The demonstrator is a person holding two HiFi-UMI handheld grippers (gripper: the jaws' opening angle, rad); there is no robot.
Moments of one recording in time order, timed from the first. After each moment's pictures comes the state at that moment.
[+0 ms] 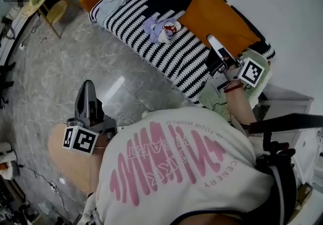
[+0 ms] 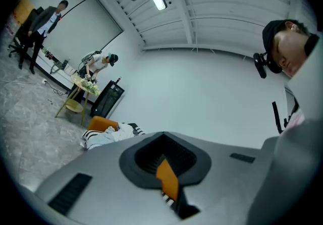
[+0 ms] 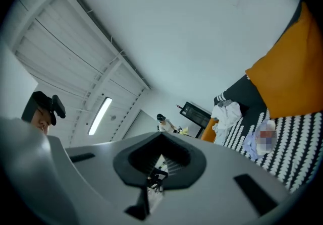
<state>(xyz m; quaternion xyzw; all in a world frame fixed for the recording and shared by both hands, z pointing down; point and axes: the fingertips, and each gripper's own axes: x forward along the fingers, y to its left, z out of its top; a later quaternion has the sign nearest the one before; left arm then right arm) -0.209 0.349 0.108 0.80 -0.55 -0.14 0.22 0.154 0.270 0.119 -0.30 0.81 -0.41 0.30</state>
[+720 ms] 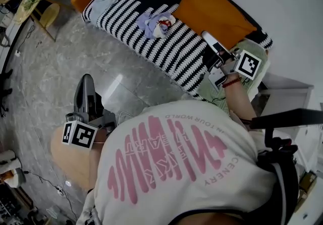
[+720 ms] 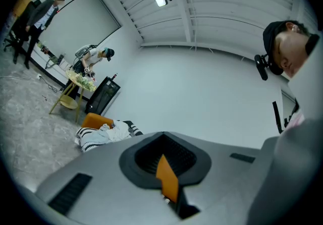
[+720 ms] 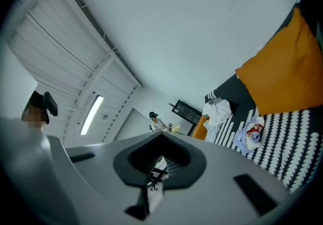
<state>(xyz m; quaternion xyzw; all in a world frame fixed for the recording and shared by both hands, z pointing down) -0.197 0.333 0.105 0.81 -0.52 -0.14 0.23 0.155 0.276 0.133 -0.33 0.79 -0.43 0.27</state>
